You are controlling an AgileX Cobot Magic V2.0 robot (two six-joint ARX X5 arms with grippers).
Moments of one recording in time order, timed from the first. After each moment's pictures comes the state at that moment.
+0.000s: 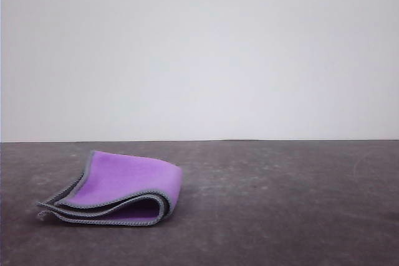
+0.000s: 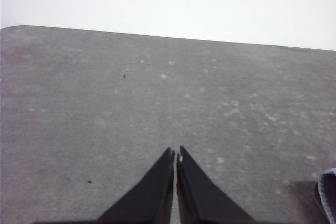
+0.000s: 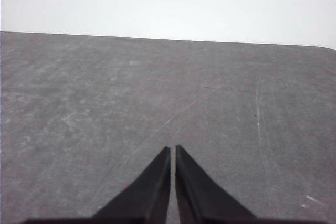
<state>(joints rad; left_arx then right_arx) 0.00 0.00 0.03 -0.14 0.05 -0.08 0.04 0.00 0.02 -0.11 -0.05 0.02</state>
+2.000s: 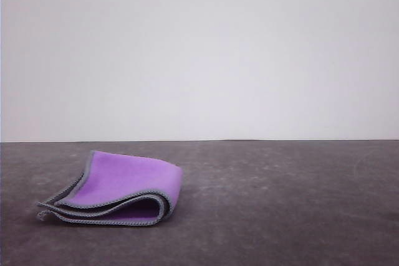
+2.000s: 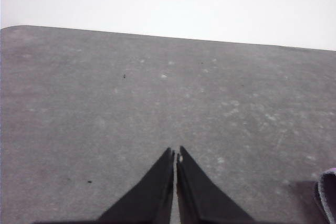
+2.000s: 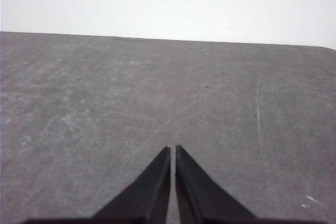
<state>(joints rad) 0.00 0.00 0.03 -0.14 0.05 -0.08 0.04 0.00 0.02 -0.11 -0.05 0.02</state>
